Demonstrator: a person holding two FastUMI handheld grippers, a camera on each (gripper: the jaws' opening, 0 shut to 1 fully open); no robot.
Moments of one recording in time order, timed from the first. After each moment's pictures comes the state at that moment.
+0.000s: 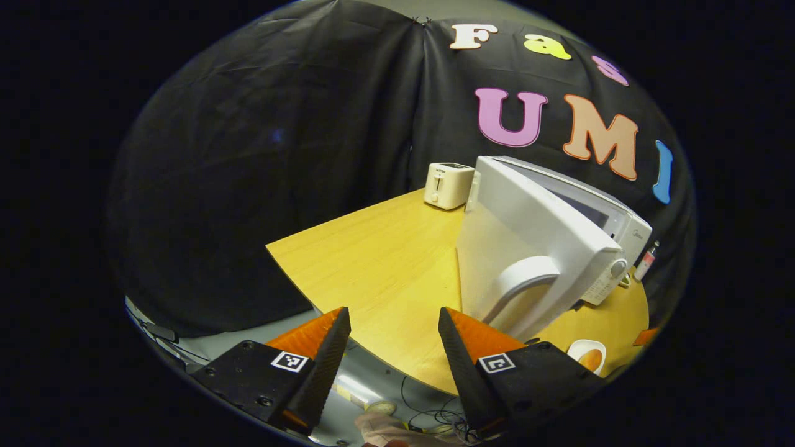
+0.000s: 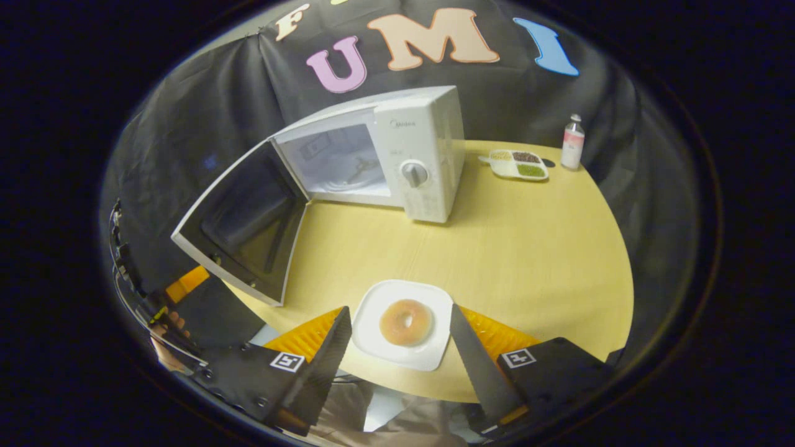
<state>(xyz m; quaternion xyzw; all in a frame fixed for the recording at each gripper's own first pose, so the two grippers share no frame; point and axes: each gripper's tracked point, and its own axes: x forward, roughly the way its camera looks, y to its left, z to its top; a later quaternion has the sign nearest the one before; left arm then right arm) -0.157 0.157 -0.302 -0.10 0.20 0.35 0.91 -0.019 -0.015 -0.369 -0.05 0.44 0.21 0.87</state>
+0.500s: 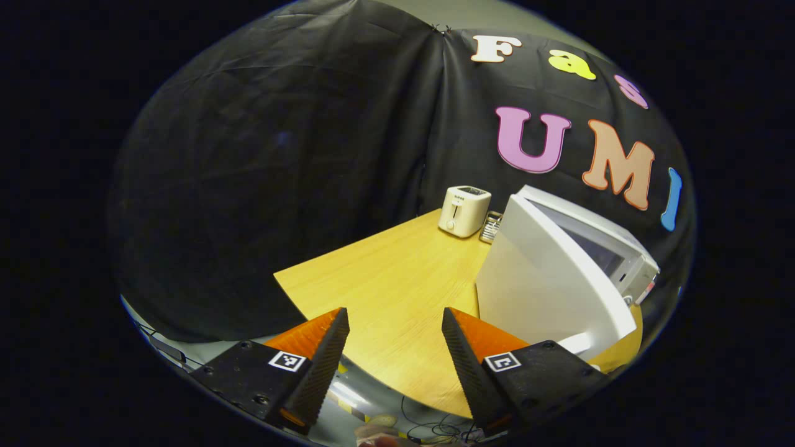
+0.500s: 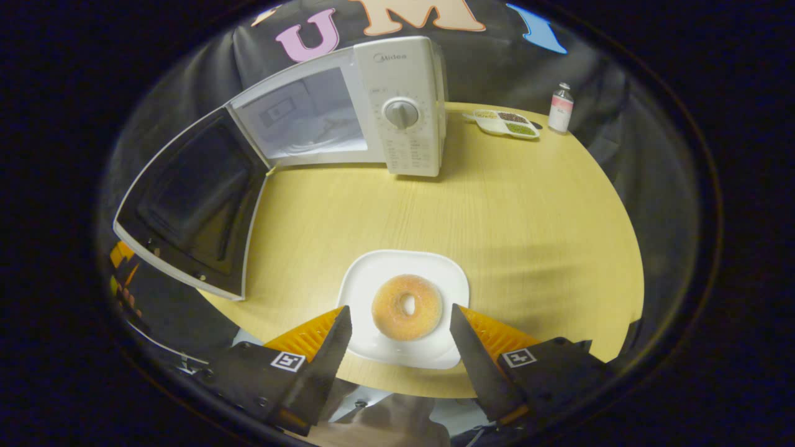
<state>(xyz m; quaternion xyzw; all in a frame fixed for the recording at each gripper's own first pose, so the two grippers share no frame) -0.142 0.223 -0.242 -0.11 0.15 0.35 0.92 -0.024 -0.005 -0.441 -0.08 0.49 0.12 0.86</state>
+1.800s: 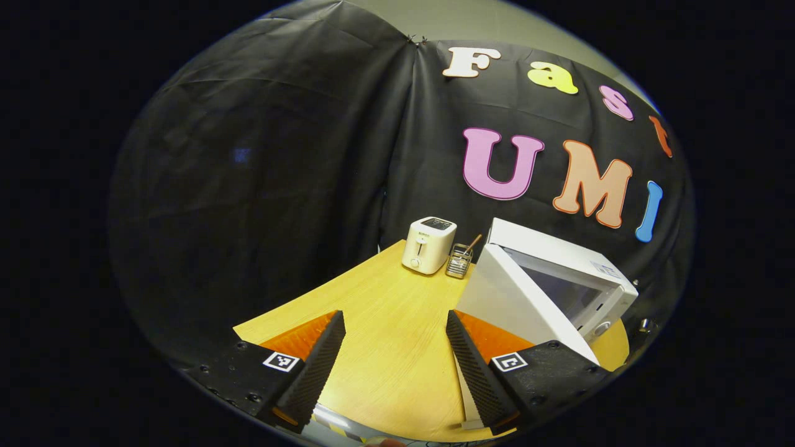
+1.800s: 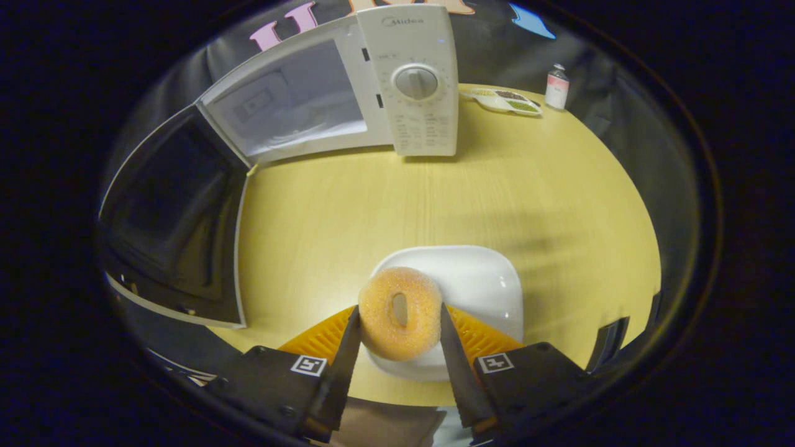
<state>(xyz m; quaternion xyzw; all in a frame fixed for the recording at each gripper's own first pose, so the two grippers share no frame) -0.067 0.260 -0.201 -0.10 0.11 0.26 0.95 -0.014 0.053 -0.467 -0.03 0.51 0.09 0.86</state>
